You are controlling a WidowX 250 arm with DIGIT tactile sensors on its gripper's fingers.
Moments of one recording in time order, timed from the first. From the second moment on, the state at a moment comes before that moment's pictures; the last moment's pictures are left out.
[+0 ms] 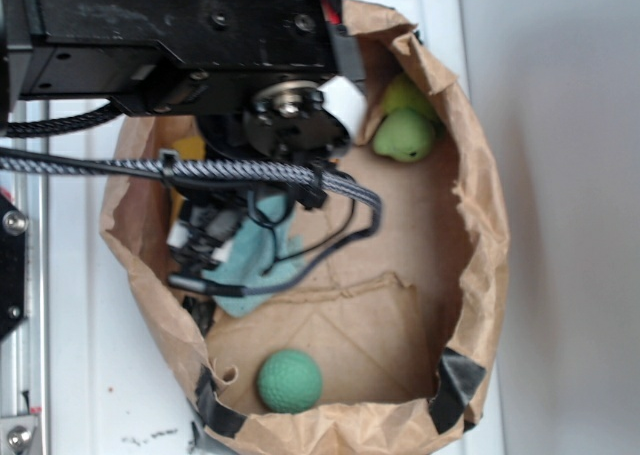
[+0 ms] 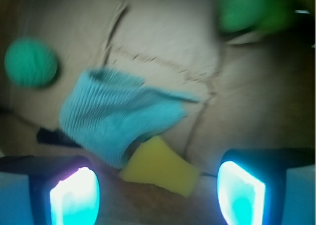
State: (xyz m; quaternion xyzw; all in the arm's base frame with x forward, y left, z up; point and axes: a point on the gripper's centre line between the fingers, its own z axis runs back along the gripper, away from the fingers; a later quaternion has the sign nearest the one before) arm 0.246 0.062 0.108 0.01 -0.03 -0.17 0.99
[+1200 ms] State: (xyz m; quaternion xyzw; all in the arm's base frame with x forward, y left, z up) arm 0.212 0.080 0.092 0.01 -0.06 -0.31 0.95
